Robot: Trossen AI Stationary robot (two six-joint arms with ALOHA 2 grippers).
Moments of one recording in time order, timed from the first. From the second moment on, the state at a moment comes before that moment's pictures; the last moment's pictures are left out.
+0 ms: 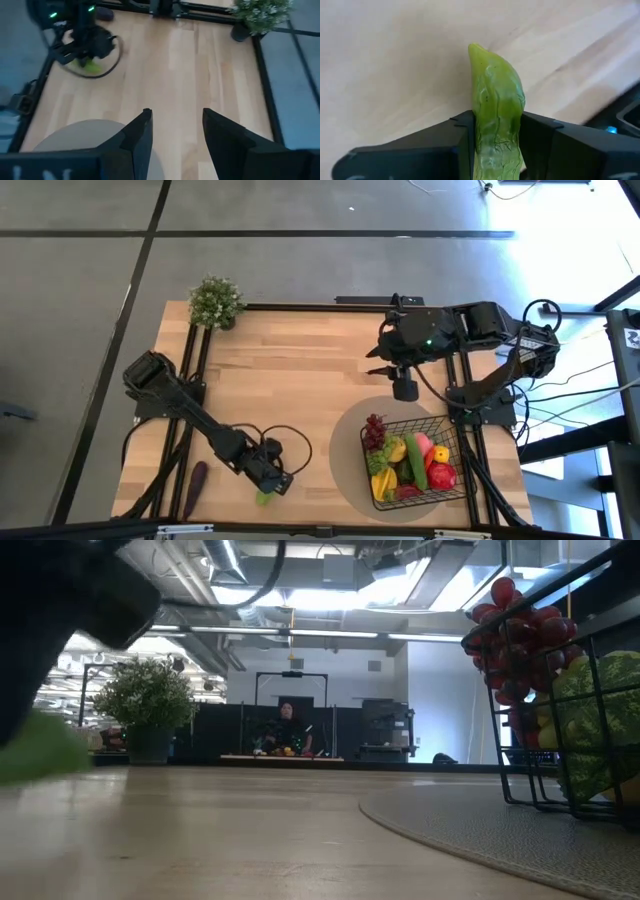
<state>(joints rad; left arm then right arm) -0.65 1.75 1.04 -0.33 -0.07 -1.75 0.12 1.52 2.03 -1.27 0.10 -0.04</state>
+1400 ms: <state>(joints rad) -0.16 1.72 1.57 -0.17 0.05 -0.20 0.12 1.44 2.02 -1.50 -0.18 0.08</state>
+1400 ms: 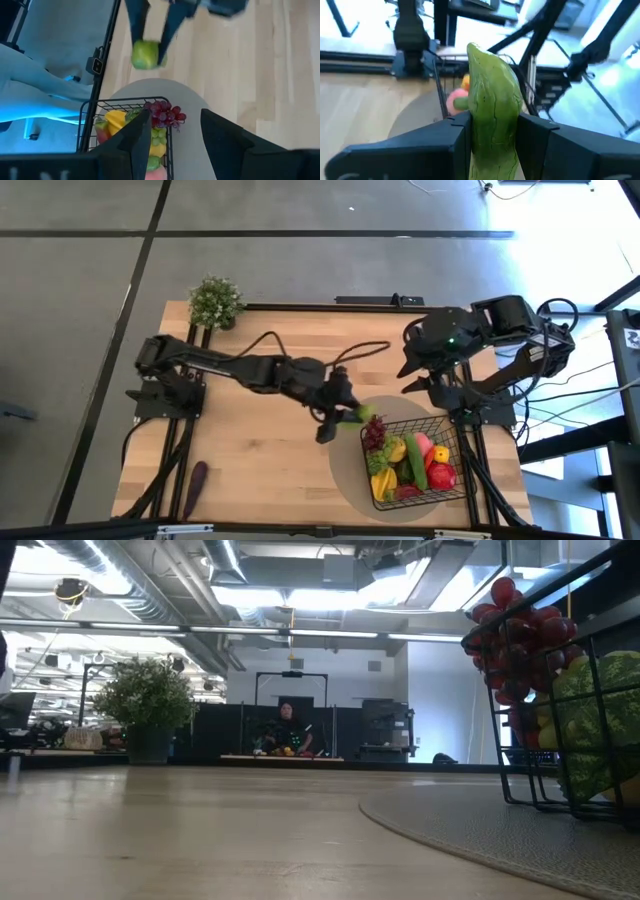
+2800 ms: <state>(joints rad) -0.16 2.17 1.80 0.21 0.45 -0.16 0.12 1.33 2.02 -1.38 -0.18 0.10</state>
